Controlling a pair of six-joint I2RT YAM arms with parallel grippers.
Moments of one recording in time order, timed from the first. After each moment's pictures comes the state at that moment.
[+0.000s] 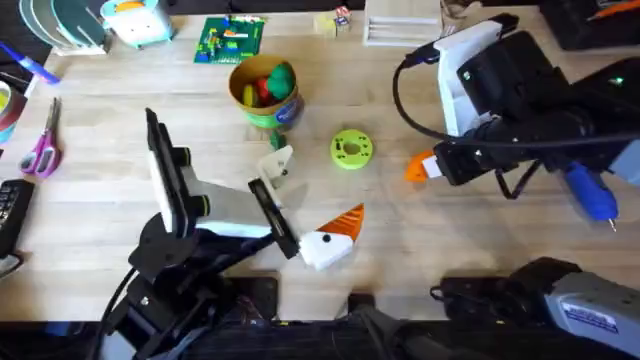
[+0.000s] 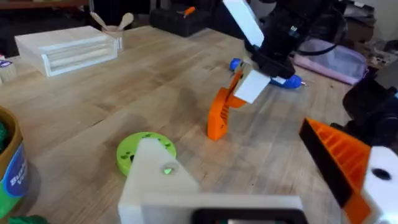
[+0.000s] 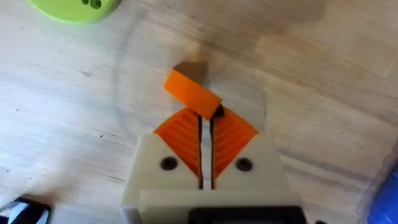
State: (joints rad) left arm -0.59 0.01 0.01 -0.05 0.46 -0.16; right arm 0.44 1.20 0.84 -0.92 0.08 0.05
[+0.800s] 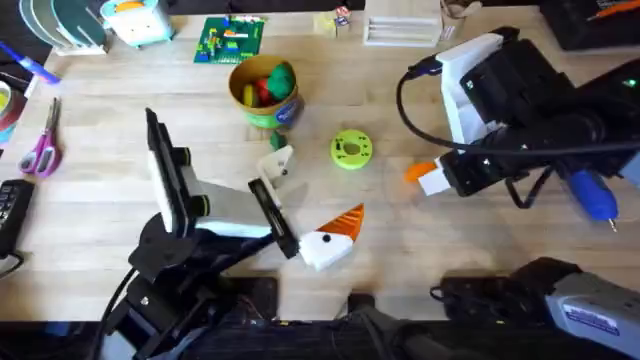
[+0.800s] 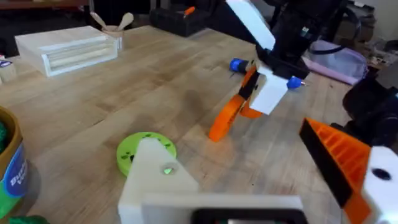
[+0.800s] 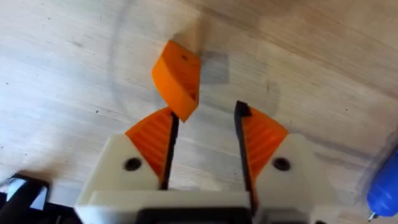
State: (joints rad) left arm -0.59 0.01 0.01 -0.05 0.46 -0.16; right arm 0.44 1.18 0.84 -1.03 0.07 0.05
